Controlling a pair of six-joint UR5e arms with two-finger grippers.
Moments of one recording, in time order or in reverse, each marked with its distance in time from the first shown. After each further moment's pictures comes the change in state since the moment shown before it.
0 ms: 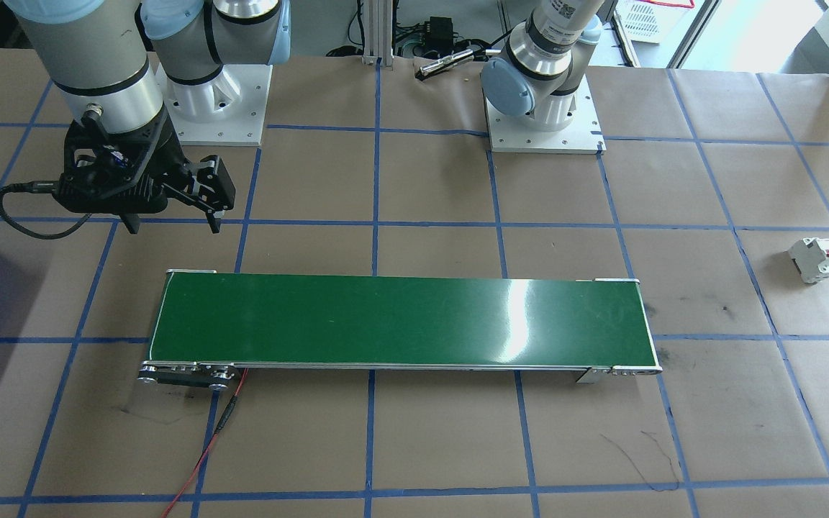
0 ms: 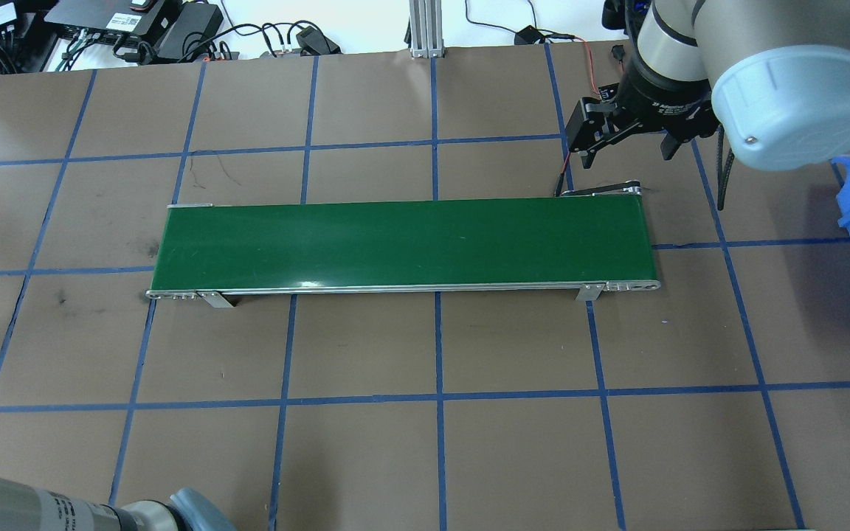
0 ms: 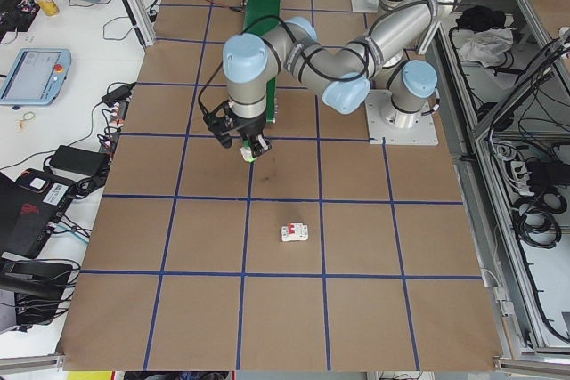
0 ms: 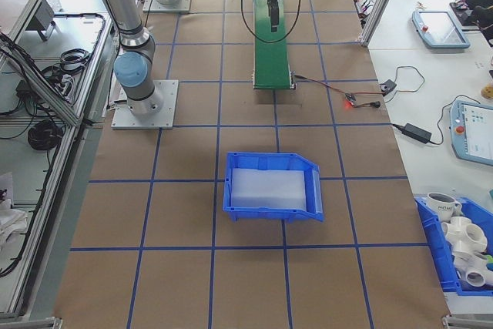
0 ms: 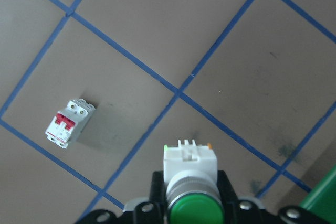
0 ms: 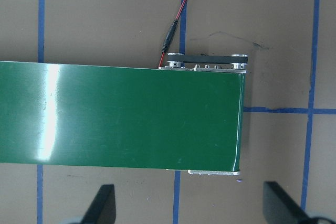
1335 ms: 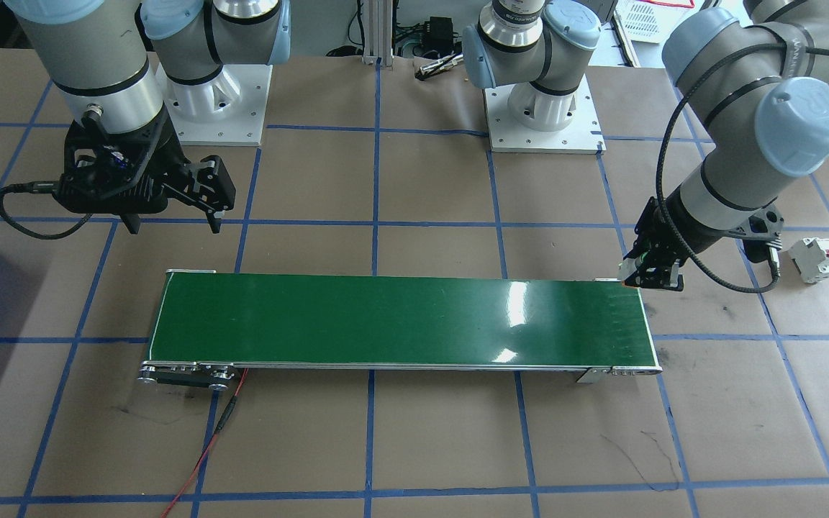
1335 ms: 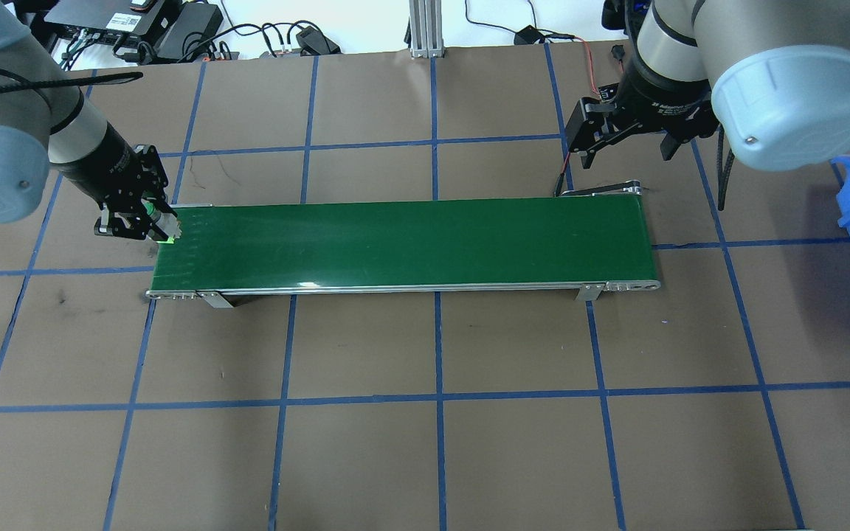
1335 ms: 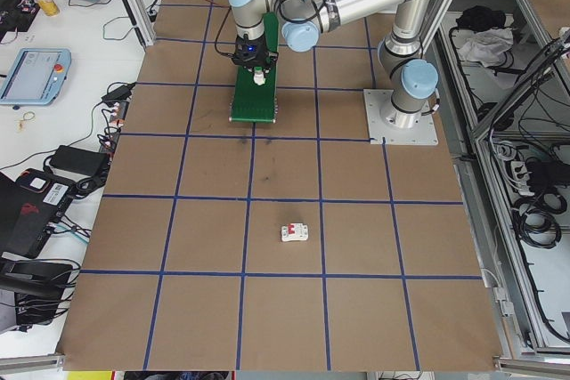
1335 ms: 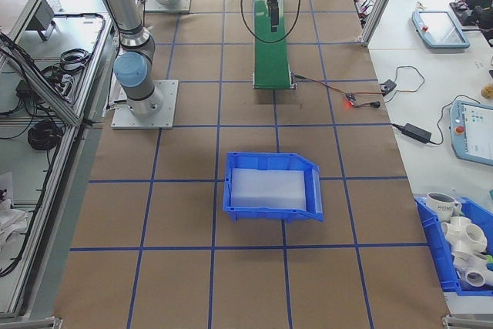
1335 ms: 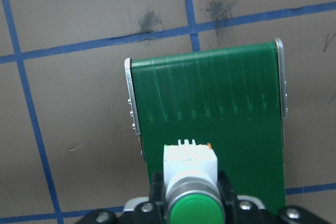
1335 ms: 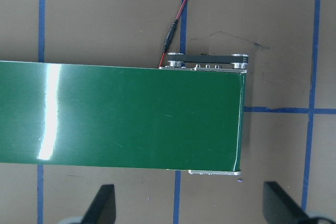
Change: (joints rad) left arm -0.492 0.108 -0.403 0.201 -0.012 -1.235; right arm 0.000 0.000 0.001 0.000 0.002 0.000
